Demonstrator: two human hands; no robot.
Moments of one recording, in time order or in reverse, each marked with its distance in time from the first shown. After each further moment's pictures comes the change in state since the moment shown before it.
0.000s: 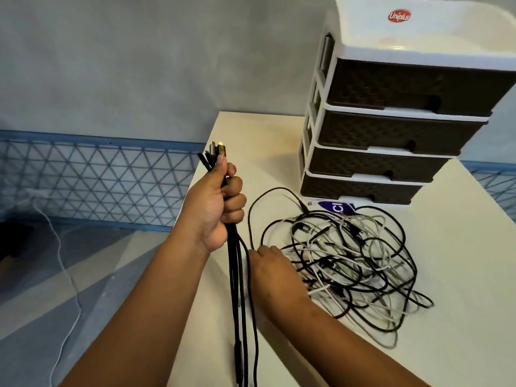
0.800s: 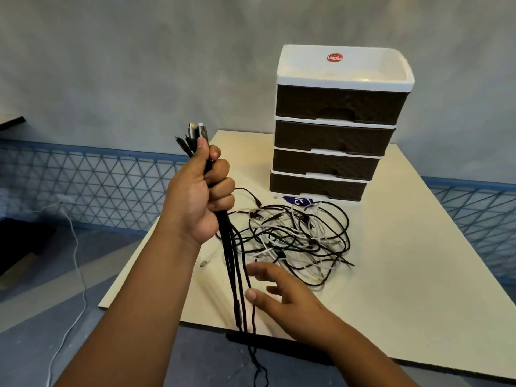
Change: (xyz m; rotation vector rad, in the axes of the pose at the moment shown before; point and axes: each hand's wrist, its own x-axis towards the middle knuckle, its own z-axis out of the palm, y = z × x) left_hand -0.128 -0.023 0.105 -0.105 -0.131 0.248; right_hand -0.183 0.064 -0.063 0.900 -0.124 -0.010
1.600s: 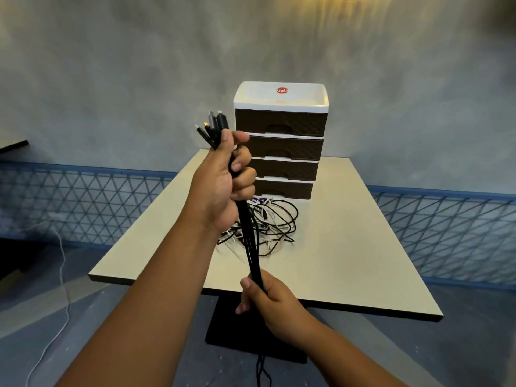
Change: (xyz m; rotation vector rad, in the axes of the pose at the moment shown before) left_hand -0.103 -0.045 0.142 0.084 -0.173 0.124; right_hand -0.137 -0.003 -0.018 0.146 0.056 -0.079
